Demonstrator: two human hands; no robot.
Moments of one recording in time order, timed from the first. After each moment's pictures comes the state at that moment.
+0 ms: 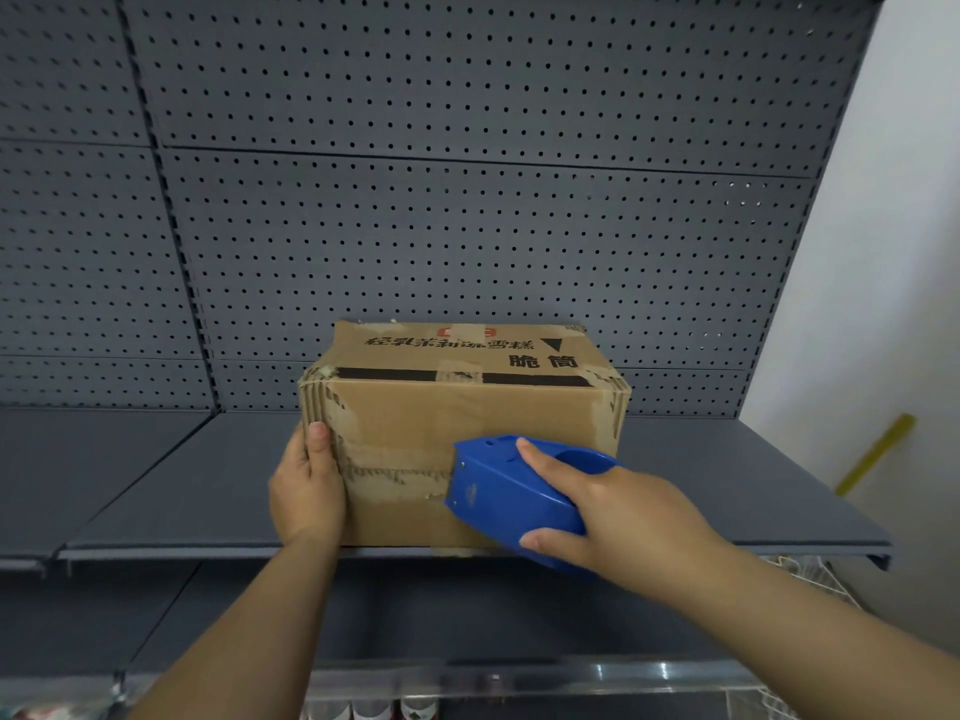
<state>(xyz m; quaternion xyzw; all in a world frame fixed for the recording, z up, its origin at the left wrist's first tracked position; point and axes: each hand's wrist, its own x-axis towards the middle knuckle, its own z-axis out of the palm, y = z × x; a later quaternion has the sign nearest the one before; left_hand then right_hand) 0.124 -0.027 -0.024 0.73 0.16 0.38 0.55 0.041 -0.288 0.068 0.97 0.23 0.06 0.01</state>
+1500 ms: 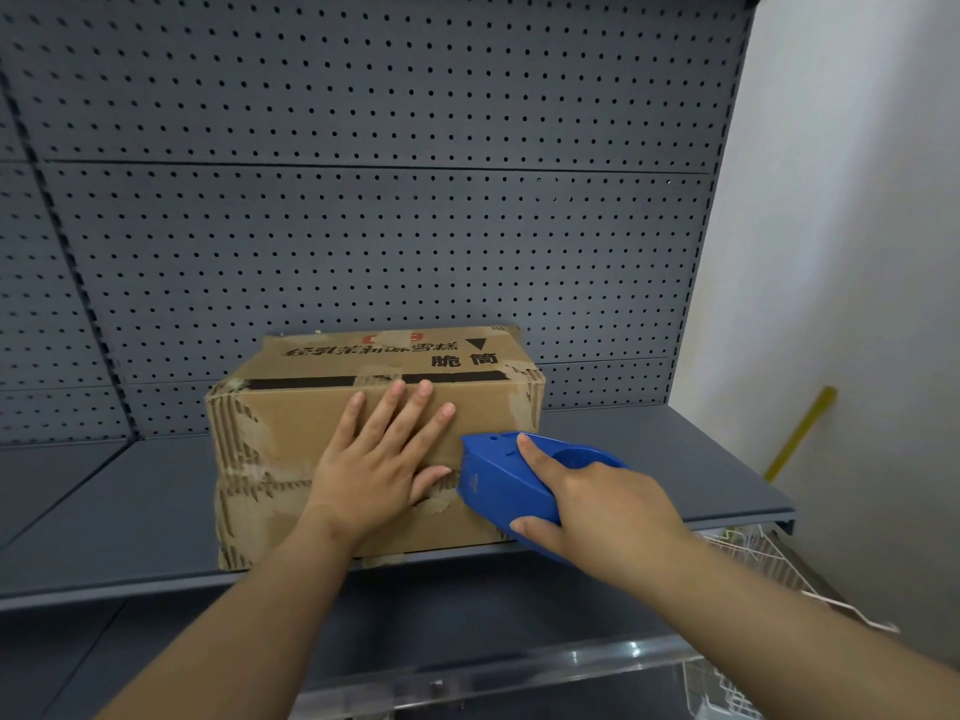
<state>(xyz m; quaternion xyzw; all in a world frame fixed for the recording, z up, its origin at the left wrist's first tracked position) 0.160 -0.115 -0.013 0.75 -0.22 0.59 -0.18 0.043 -0.346 0.056 0.99 0.13 0.08 0.04</state>
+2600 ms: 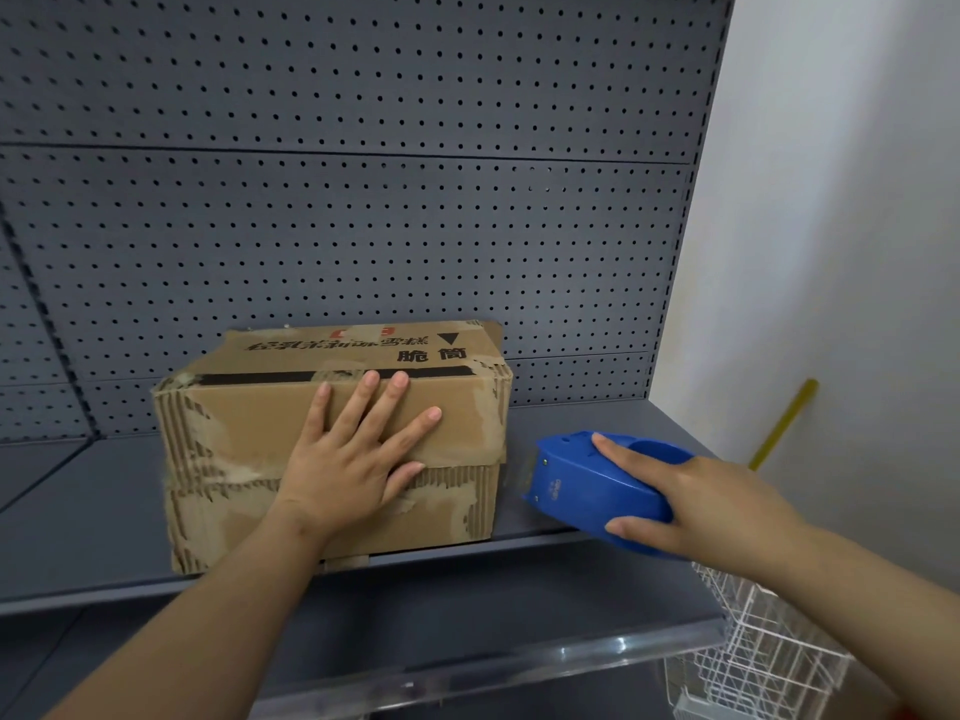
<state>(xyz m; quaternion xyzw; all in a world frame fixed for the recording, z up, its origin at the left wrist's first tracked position) 0.168 -0.127 -0.009 0.74 -0.25 0.60 -0.18 0.036 -0.448 0.065 0.99 0.12 0.07 0.05</state>
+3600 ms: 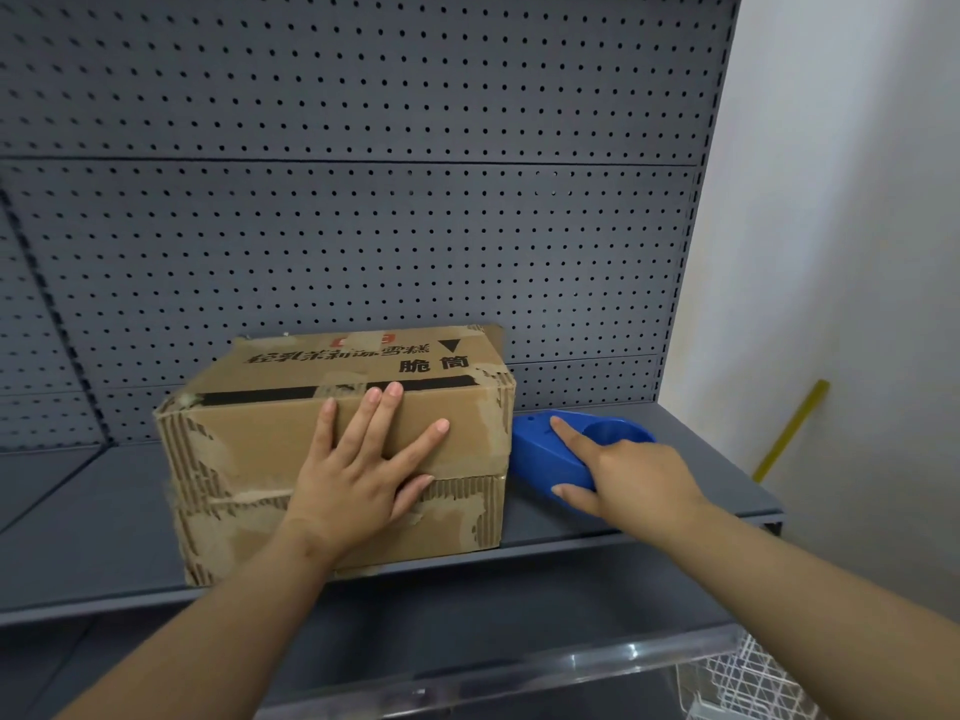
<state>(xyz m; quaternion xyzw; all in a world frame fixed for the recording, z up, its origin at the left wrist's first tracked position) 0.158 -0.127 -0.011 0.75 -0.24 0.59 -0.16 0.098 -0.410 0.033 0.98 0.11 0.14 0.08</state>
